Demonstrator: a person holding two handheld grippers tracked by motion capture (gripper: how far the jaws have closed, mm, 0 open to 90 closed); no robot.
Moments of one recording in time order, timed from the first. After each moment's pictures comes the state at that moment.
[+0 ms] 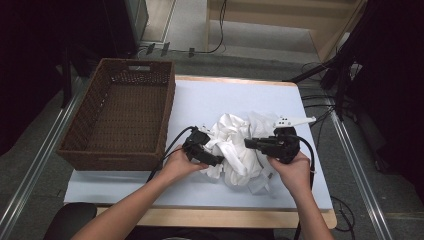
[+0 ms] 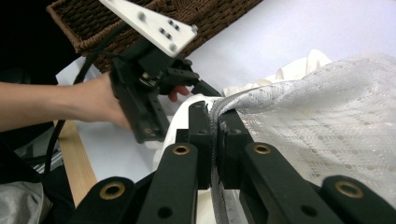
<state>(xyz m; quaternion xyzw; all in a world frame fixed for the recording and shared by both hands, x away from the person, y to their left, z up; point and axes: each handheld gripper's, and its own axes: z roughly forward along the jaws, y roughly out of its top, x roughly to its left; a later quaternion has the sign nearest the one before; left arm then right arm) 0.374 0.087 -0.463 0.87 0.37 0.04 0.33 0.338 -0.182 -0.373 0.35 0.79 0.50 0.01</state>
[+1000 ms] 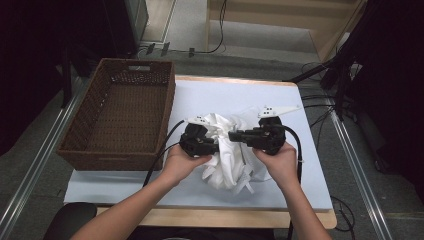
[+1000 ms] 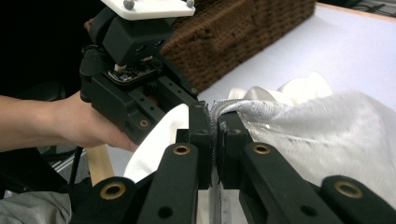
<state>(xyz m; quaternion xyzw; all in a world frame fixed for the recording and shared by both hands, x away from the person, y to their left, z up) 0.354 0.084 -0.401 0.82 0.33 -0.05 0.47 0.346 -0.148 -0.350 0.31 0.80 0.52 -0.02</state>
